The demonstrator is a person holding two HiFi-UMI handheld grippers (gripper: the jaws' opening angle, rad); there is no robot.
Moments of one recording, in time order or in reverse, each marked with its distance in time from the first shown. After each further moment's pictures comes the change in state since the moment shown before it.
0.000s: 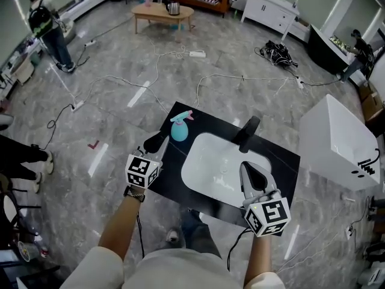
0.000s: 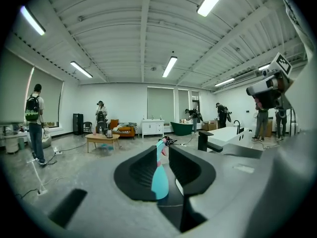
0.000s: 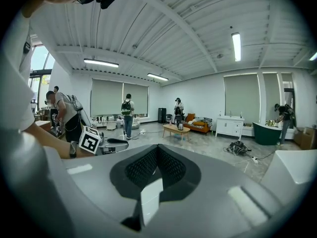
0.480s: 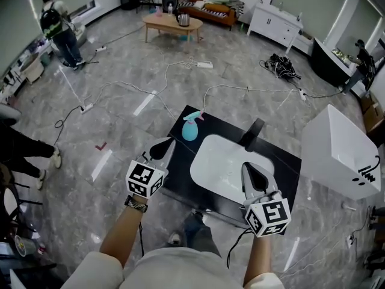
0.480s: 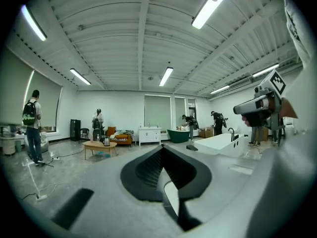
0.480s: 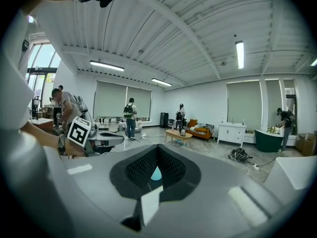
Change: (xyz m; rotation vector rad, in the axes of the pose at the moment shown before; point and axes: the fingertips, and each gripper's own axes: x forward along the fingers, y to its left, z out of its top) left arm -0.091 -0.042 0.064 0.010 -0.082 -0.033; right arm -0.037 0.054 0.021 -0.044 -0.056 0.013
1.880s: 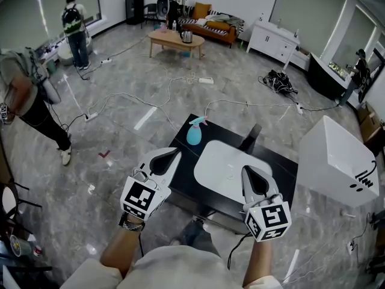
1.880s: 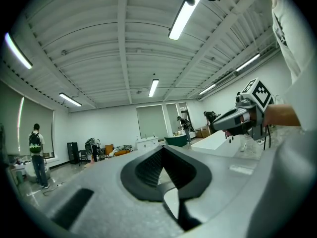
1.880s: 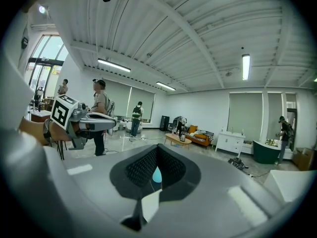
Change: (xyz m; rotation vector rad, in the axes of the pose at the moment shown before) left arm -0.108 -0.073 0.103 0.190 -0.096 -0.036; right arm -0.055 0.055 0.038 -0.097 -0.033 -0.011
